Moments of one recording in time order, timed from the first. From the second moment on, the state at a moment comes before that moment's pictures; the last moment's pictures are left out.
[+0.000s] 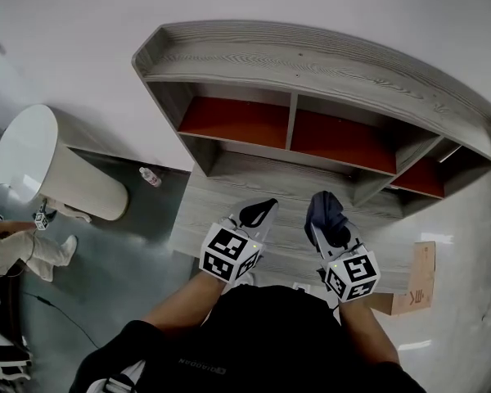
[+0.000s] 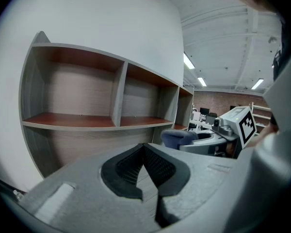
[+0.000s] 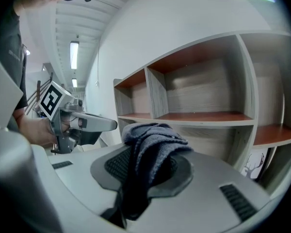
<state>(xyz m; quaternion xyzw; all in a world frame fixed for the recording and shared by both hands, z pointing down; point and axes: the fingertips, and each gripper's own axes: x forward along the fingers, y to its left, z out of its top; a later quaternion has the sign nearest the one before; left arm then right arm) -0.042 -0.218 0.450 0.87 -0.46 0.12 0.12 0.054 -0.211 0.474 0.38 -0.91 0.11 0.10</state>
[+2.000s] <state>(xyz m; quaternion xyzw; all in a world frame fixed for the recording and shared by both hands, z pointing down) -0.081 -0.202 0.459 0.85 -0.49 0.13 0.13 0.024 -0.428 0.310 0.48 -0.87 -0.12 0.06</state>
